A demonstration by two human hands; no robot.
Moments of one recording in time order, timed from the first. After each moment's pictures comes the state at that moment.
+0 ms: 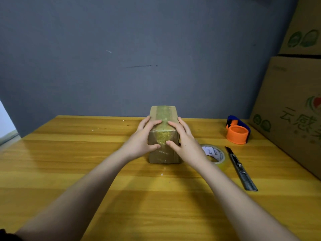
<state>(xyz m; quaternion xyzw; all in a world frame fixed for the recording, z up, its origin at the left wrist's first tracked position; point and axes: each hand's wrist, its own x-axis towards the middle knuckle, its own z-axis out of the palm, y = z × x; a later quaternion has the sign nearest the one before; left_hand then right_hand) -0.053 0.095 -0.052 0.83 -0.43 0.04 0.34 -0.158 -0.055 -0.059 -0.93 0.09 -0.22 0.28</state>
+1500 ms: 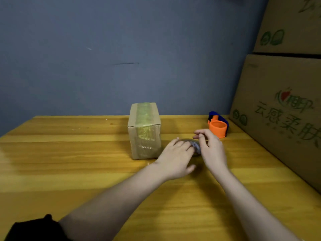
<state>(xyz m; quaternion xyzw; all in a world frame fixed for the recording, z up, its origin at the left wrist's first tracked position) -0.167 -0.009 -0.075 0.78 -0.60 0.18 0.04 -0.235 -0.130 -0.082 -0.83 0.22 -0.40 0.32</state>
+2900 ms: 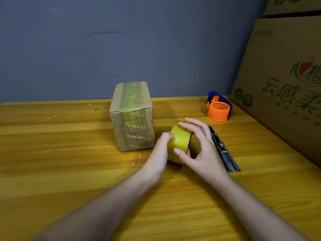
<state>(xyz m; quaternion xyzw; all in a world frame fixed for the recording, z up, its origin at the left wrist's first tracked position) -0.157 -0.009 -0.104 0.53 -0.27 -0.31 0.74 -0.241 -0.111 -0.111 -0.87 0.03 -0.37 0.33</state>
